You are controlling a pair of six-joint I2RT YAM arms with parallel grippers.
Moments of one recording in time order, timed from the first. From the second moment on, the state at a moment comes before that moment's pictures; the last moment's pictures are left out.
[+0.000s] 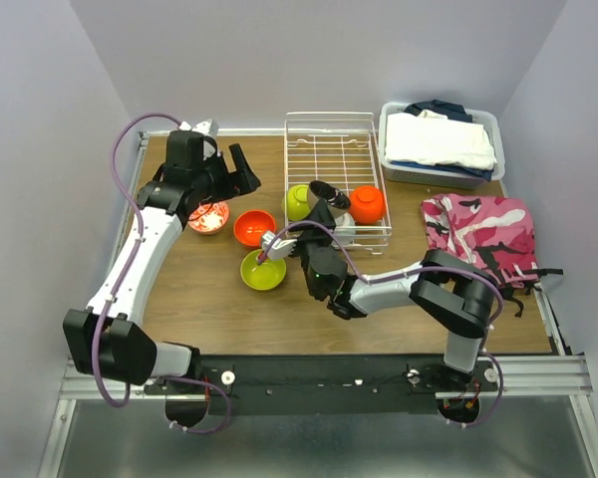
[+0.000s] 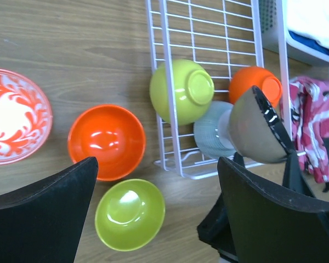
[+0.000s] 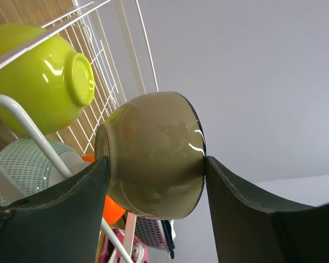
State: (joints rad) left arm -0.20 1.33 1.32 -0.58 0.22 -0.46; right arm 1.09 1.83 0.85 1.06 0.85 -1.44
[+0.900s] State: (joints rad) left arm -0.39 1.70 1.64 -0.71 0.33 -0.53; right arm 1.17 1.93 0.83 1.30 0.88 -1.60
